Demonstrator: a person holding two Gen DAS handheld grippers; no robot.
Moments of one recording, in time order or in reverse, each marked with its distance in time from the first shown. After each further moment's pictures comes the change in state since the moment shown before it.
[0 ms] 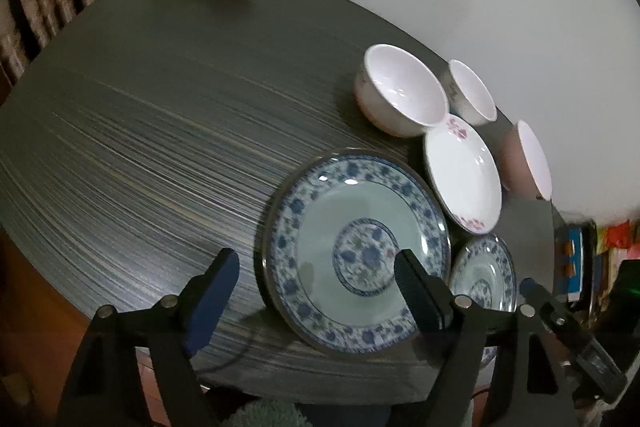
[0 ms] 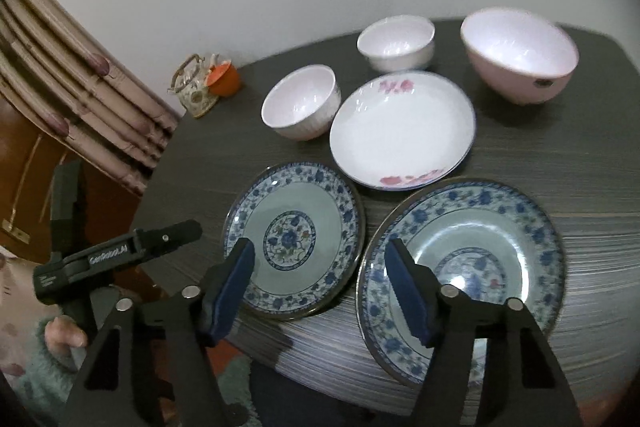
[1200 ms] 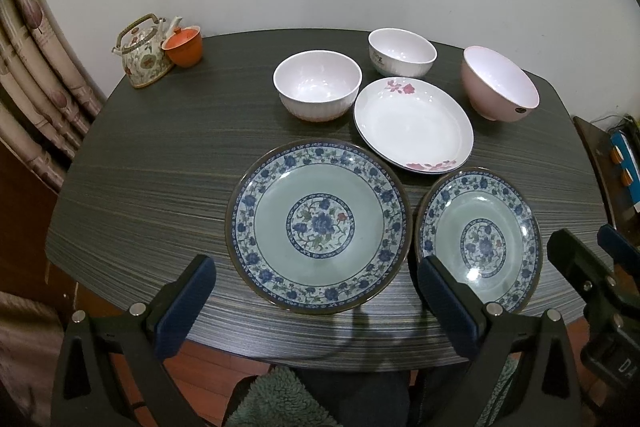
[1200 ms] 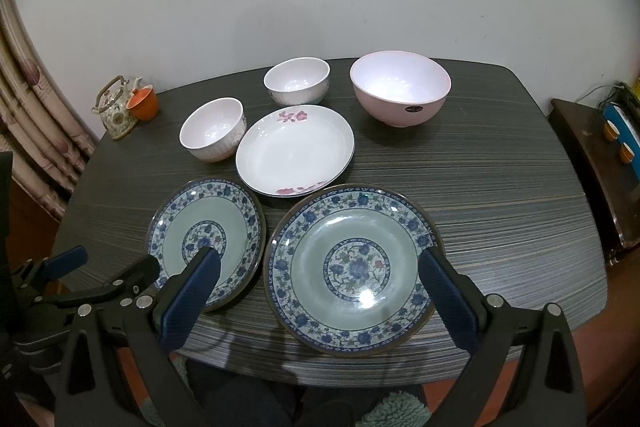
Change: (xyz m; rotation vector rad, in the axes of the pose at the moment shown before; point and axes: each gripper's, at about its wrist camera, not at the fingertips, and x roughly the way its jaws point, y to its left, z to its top) left arm -0.035 -0.131 -0.074 0.366 -0.114 0.269; right arm -0.075 0.011 -0.031 0.017 -0.158 -0.416
